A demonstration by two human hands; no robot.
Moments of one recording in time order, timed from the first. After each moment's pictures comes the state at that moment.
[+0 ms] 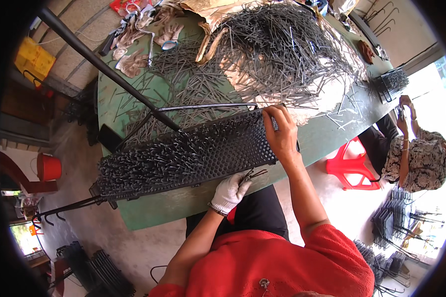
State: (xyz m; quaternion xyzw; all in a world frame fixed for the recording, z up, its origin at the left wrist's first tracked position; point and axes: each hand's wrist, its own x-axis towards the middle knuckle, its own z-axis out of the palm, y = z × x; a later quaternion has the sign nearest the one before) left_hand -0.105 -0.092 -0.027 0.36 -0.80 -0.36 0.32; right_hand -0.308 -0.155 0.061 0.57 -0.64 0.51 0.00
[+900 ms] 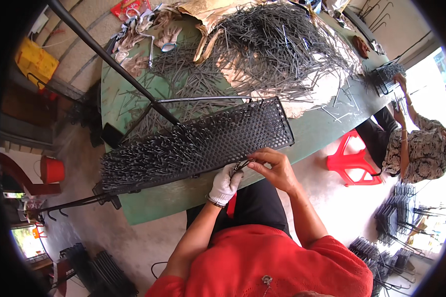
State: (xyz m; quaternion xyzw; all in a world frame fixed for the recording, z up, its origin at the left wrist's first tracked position) left_hand -0.098 -0.082 -0.044 0.39 -0.69 -0.51 0.33; right_hand -0.283 -0.050 0.072 0.55 -0.59 0.44 -0.40
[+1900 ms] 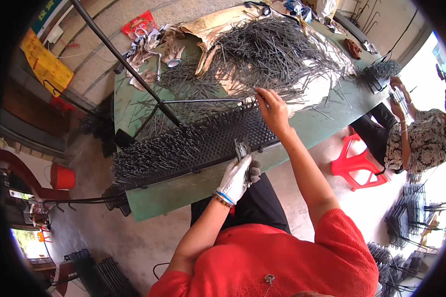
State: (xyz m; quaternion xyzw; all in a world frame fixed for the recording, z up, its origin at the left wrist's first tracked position) left_hand -0.143 -0.063 0.054 0.37 -0.23 -0.86 0.28; right_hand -0.347 -0.147 0.070 0.61 -0.58 0.54 0.07
